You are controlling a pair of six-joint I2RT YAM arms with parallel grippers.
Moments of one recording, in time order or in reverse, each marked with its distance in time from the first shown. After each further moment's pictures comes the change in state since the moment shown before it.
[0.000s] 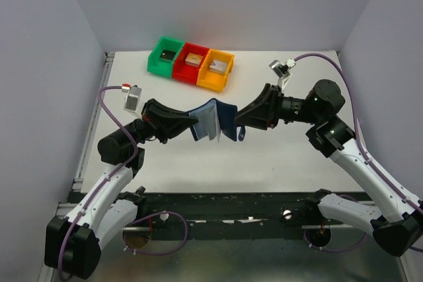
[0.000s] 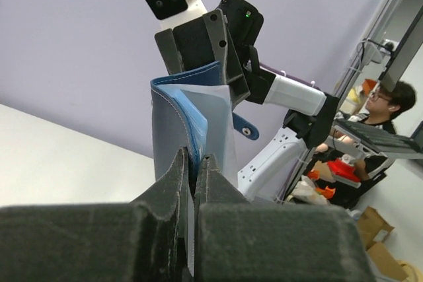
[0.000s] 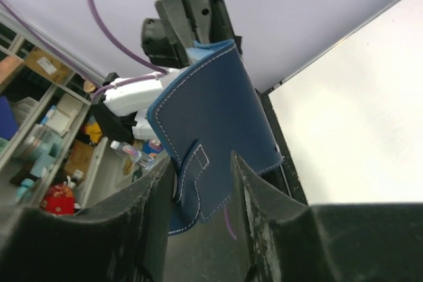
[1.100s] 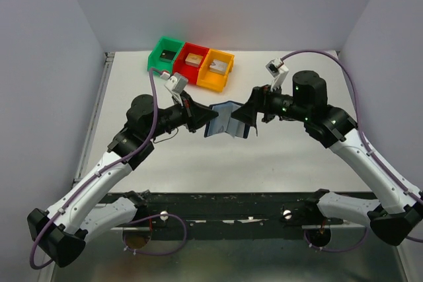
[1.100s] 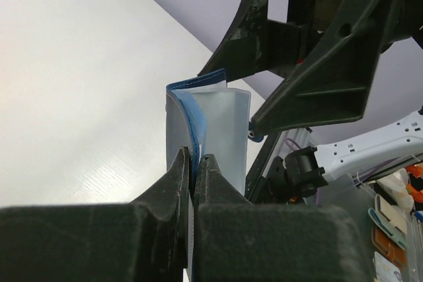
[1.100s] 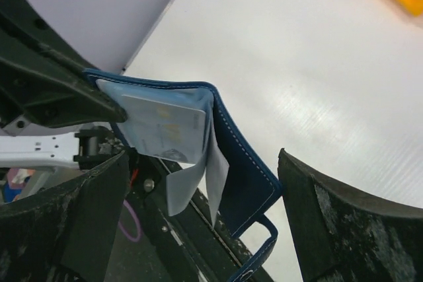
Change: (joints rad) left arm -0.314 0.024 0.406 -1.258 -0.419 0.672; right arm 0.058 0.072 0.197 -0.577 0.481 -0.392
